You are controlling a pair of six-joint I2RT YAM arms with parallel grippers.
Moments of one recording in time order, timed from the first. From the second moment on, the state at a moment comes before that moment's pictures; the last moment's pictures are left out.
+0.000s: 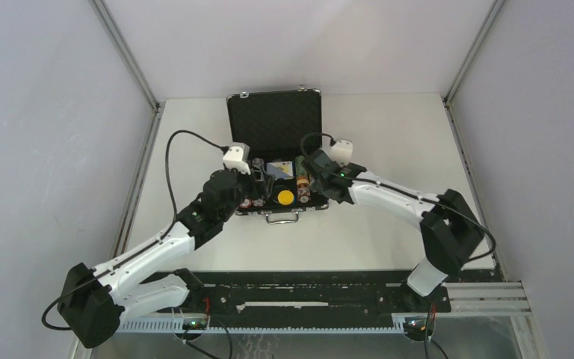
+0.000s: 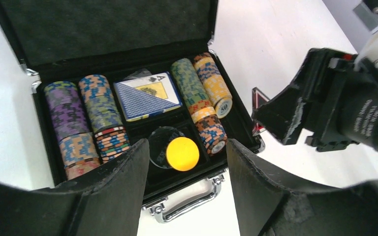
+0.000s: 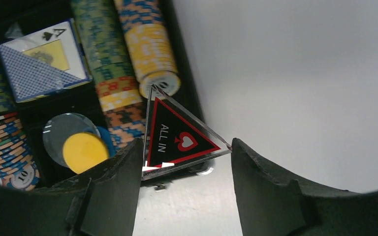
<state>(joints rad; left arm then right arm) -0.70 1.03 0.66 0.09 -0.23 -0.37 0.77 1.57 1.12 -0.58 0.55 0.88</state>
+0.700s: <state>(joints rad) -0.64 0.79 0.53 0.01 -0.37 -0.50 0.88 2.08 1.67 -0.55 0.45 0.68</state>
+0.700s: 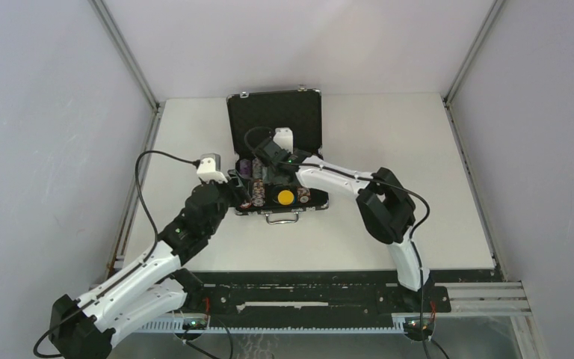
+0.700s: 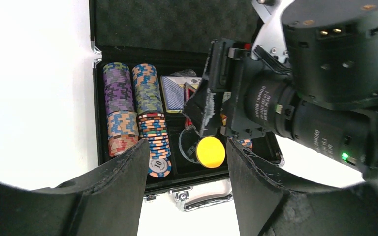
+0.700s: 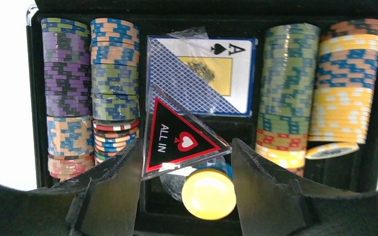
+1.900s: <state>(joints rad) -0.59 0.84 0.49 0.09 -0.37 -0.52 0.56 1.90 1.49 -0.18 0.31 0.38</state>
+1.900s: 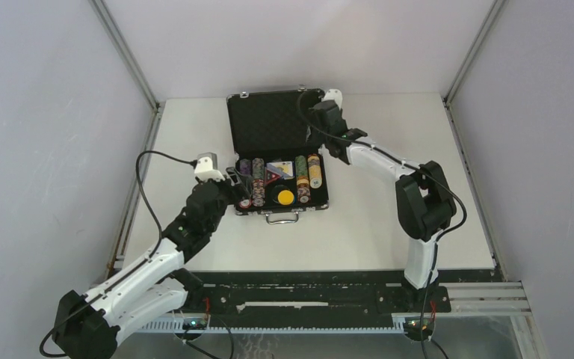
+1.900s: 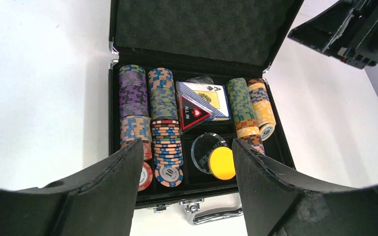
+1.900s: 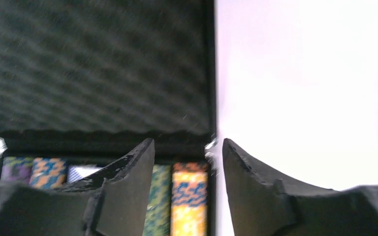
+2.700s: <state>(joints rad) -0.58 0.82 0.49 0.09 -0.40 -0.50 0.46 2.10 1.67 -0.01 0.28 0.16</state>
